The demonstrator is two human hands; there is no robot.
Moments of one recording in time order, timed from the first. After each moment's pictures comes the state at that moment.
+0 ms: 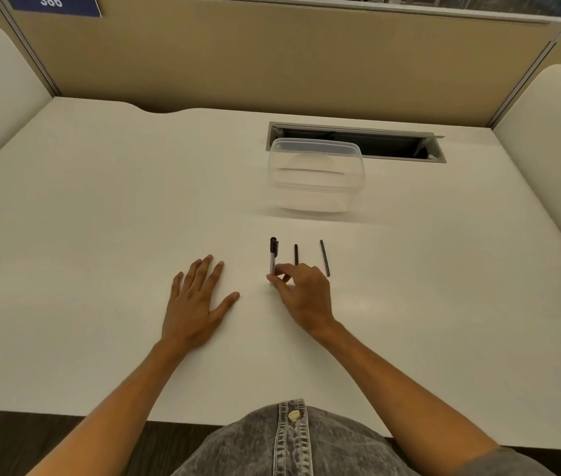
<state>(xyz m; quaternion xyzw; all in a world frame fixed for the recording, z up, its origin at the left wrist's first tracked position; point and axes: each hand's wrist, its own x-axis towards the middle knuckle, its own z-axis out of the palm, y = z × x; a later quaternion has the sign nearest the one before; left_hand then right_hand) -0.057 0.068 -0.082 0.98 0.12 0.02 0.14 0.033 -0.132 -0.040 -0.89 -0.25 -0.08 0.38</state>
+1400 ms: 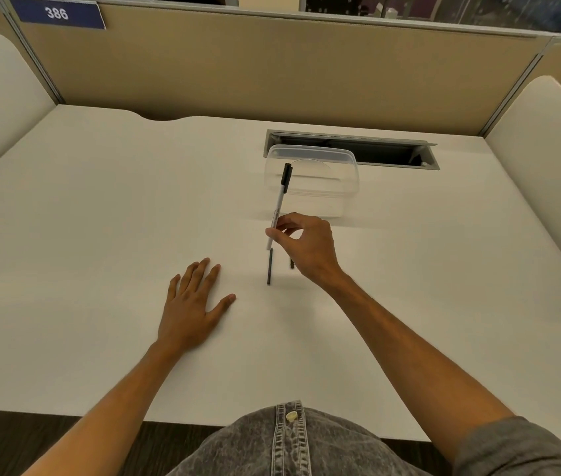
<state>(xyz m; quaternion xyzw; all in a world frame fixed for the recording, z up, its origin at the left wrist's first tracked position) -0.058 0.066 -0.079 0.98 0.13 0.03 0.15 0.086 -0.125 0.024 -0.85 -0.21 0.00 0.49</state>
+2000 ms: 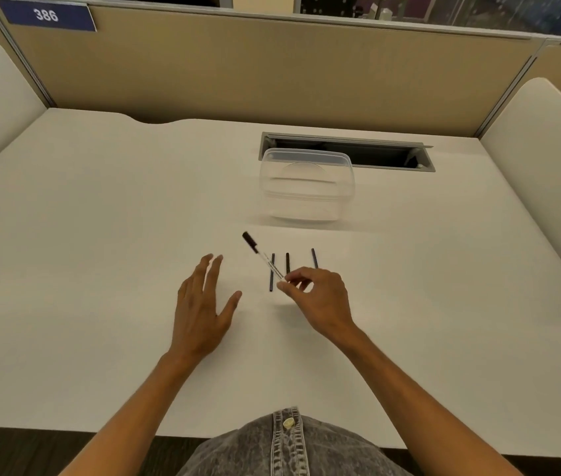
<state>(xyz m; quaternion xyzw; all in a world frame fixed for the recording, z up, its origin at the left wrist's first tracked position) -0.048 0.029 -0.055 0.95 0.12 0.16 0.23 0.044 -0.170 -0.016 -0.88 -0.16 0.05 0.43</state>
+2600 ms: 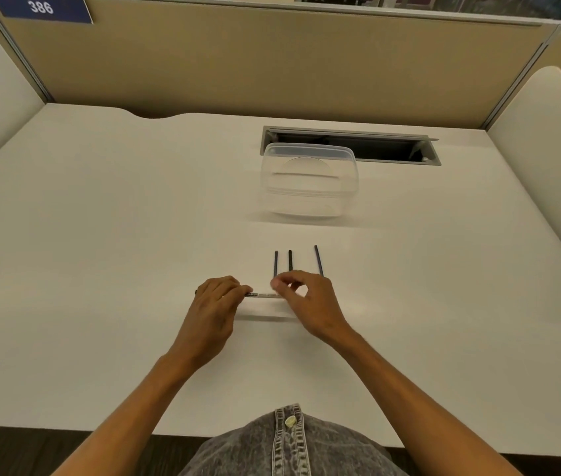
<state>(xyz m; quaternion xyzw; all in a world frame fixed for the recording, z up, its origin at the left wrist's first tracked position) -0.052 0.026 -0.042 0.96 -0.05 0.16 0.22 0.037 -0.158 -0.026 -0.85 -0.17 0.13 0.48</state>
